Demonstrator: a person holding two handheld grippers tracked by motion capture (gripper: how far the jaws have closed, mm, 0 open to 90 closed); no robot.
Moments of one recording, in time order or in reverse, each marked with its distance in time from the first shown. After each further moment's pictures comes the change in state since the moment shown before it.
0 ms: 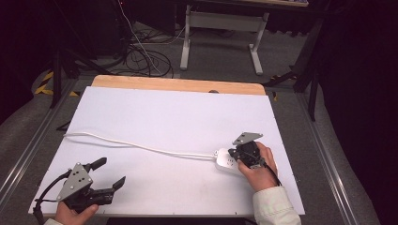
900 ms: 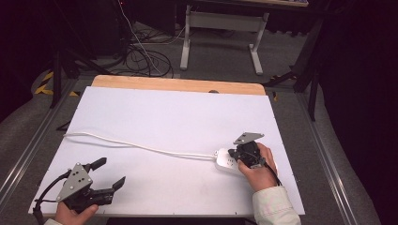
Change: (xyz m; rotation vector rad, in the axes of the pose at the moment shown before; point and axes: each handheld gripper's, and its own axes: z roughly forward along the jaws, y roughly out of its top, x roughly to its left) left arm 0.000 0.000 -0.001 0.001 0.001 0.006; right arm -0.002 -0.003 0.002 -0.008 0.016 0.031
